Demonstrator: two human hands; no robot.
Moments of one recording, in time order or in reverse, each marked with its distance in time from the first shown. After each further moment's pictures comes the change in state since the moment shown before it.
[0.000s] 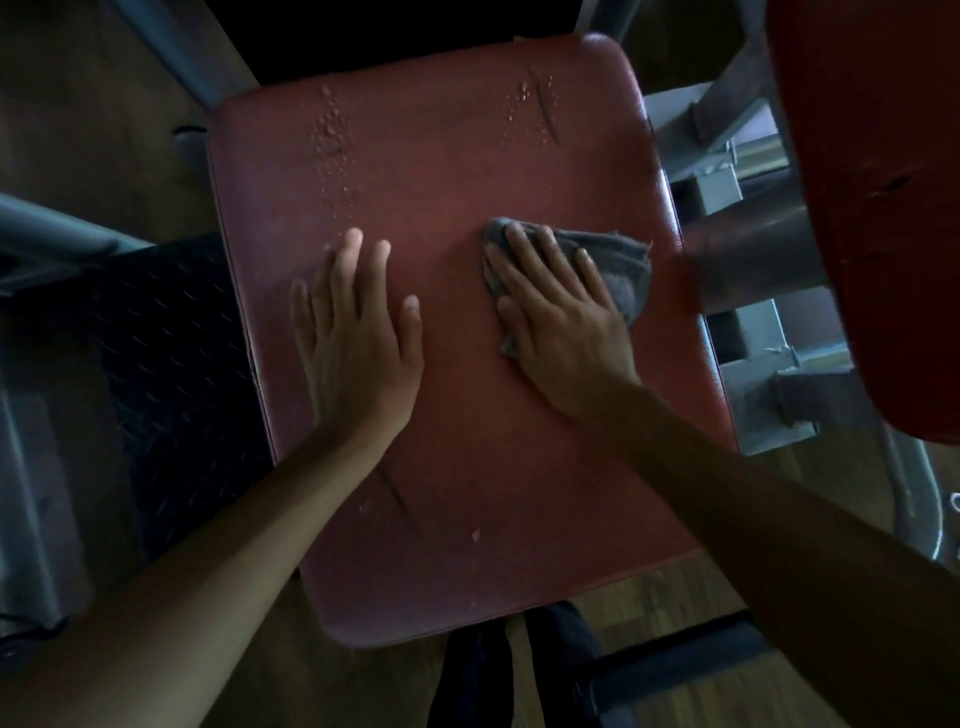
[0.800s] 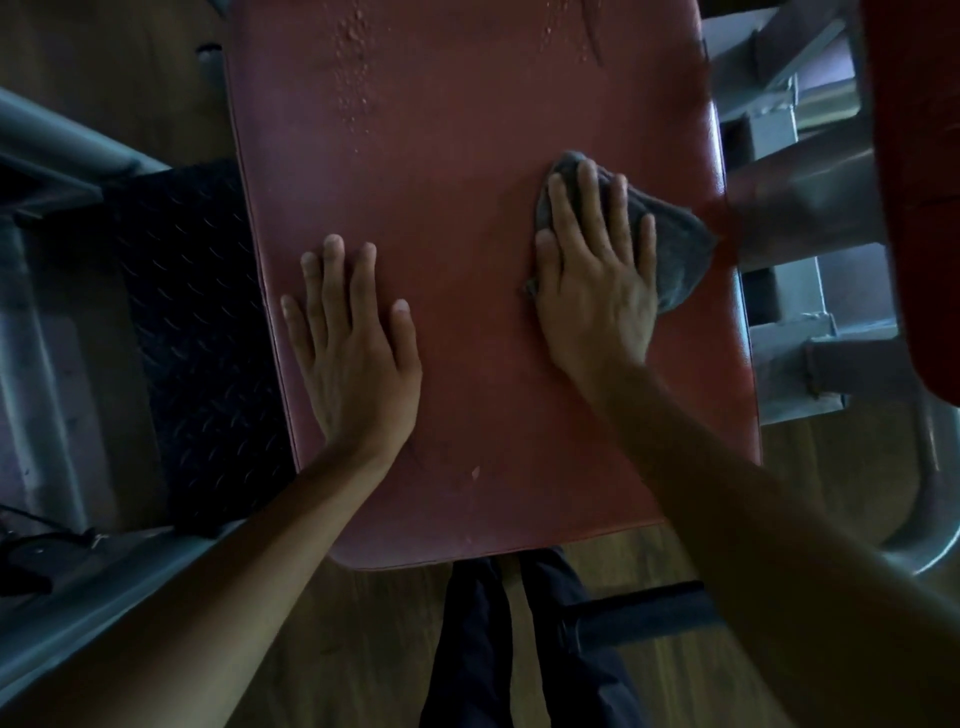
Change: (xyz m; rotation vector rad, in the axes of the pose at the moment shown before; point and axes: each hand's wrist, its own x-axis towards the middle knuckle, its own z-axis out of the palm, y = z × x) left_hand -0.067 -0.009 0.009 -0.006 0.024 -0.188; right_hand -0.012 -0.018 -0.005 0.051 -0.043 0.352
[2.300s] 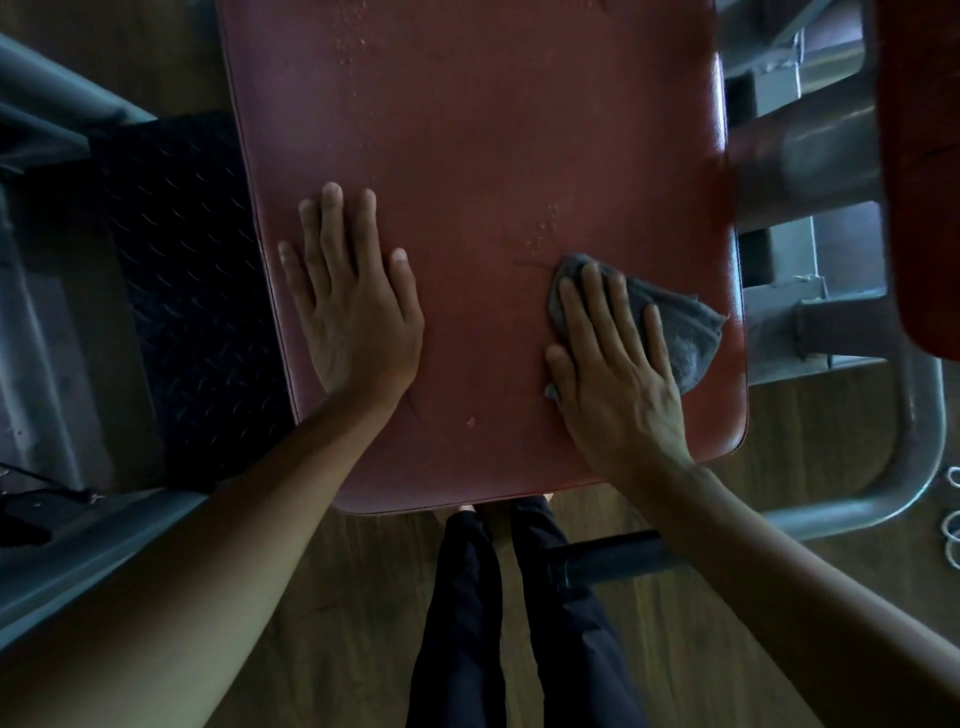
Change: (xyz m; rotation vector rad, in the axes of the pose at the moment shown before) left_hand -0.002 0.003 0.003 0.088 0.033 0.011; right_hand -0.110 0.040 -0.022 -0.052 -0.241 -0.195
